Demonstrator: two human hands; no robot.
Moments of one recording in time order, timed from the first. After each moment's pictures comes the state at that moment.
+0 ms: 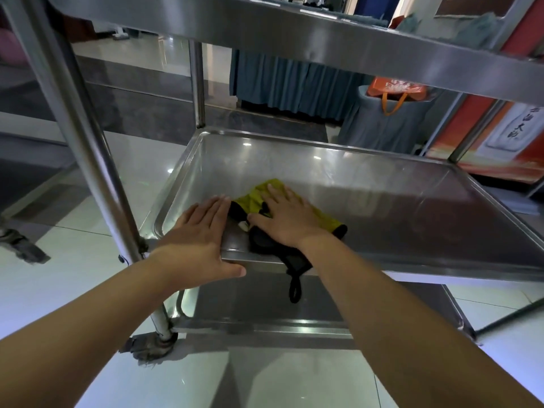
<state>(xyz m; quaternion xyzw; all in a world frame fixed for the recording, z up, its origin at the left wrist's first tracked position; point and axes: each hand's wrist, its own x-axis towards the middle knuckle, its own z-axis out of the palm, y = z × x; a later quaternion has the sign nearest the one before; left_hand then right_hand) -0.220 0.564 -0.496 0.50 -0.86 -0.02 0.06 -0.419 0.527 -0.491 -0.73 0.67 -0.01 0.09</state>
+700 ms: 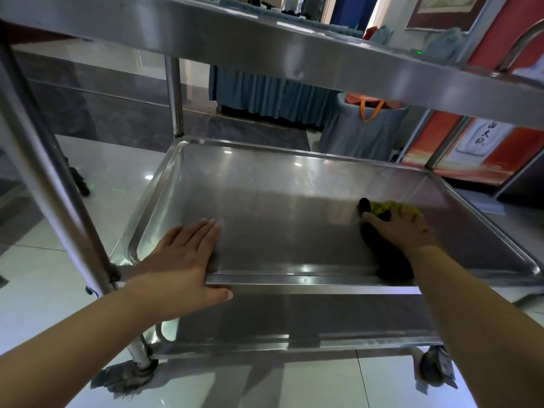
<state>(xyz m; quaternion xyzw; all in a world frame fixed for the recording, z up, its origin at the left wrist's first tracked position) -0.223 0.558 -0.495 0.46 -0.89 0.00 0.04 -0.637 0.551 -0.476 -0.45 0.89 -0.05 0.07</state>
